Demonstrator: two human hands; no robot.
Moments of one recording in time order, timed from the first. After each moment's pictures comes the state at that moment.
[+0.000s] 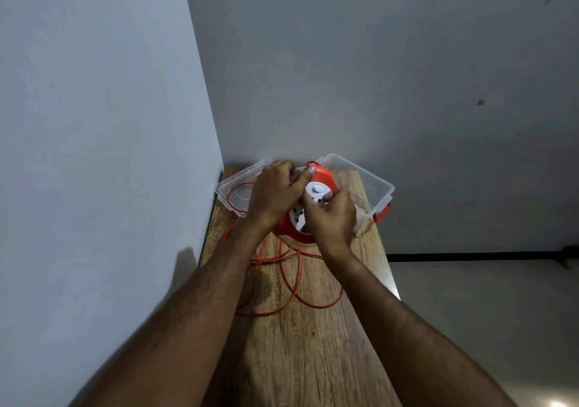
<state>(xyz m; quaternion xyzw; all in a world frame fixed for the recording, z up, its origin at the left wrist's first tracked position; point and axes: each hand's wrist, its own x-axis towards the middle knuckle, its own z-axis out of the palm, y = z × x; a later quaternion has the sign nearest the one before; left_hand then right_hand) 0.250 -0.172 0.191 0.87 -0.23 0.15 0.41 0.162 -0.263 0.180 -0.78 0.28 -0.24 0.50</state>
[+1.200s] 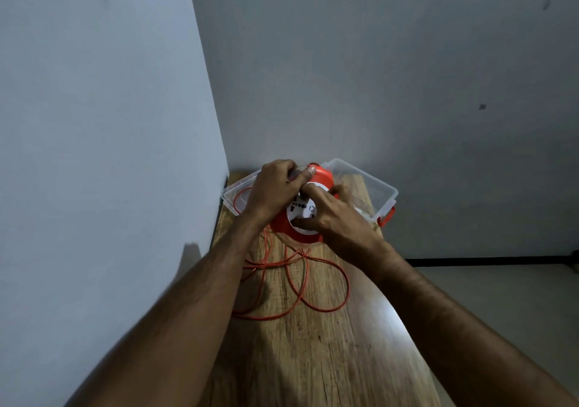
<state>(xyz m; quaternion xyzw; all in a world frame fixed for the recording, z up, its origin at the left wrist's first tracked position) 0.261 -0.161 0.203 0.87 -0.25 0.12 0.41 0.147 -0.300 0.199 -0.96 -0.22 -0.17 -0.04</state>
